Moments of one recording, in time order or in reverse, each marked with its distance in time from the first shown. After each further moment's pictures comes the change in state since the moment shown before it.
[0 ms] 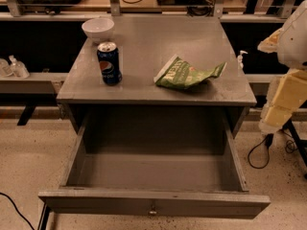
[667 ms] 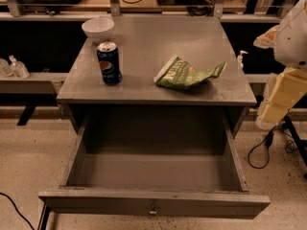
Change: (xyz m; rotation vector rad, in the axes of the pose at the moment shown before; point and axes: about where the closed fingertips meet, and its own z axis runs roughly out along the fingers) arm -0.006 -0.008 0.003 0.032 -0.023 -0.042
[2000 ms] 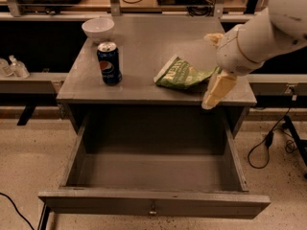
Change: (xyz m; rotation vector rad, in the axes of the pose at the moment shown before) arm -0.067 -0.087 0.107 0.204 -0.240 -0.185
